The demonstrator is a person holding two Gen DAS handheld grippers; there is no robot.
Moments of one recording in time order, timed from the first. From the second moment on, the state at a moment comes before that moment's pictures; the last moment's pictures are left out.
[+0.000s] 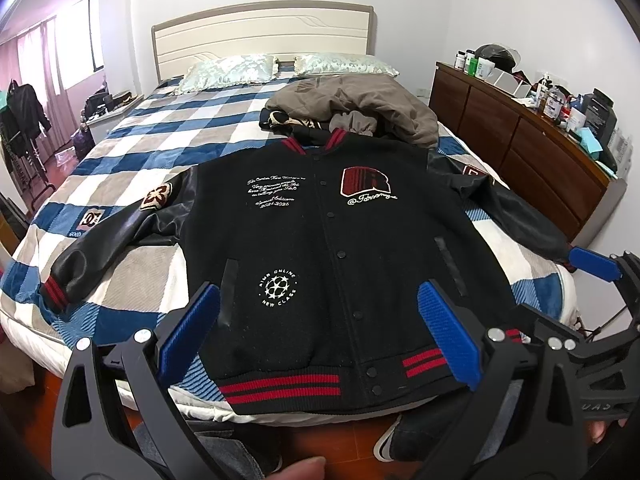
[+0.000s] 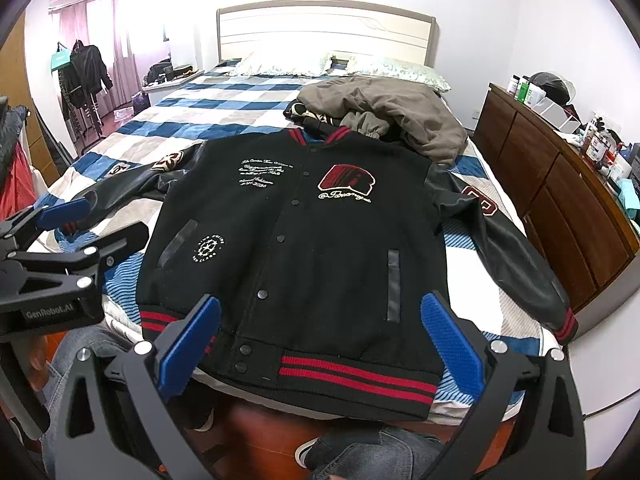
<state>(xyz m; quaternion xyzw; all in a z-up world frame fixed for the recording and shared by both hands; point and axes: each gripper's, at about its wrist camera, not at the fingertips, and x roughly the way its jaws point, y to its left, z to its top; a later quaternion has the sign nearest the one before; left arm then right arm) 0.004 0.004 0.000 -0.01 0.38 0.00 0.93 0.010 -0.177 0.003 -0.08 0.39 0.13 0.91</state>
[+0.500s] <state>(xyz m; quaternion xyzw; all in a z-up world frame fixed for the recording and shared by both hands) 0.002 0.002 0.001 -0.01 0.38 0.00 0.93 0.012 -0.176 0.001 -0.09 0.39 0.13 0.91</state>
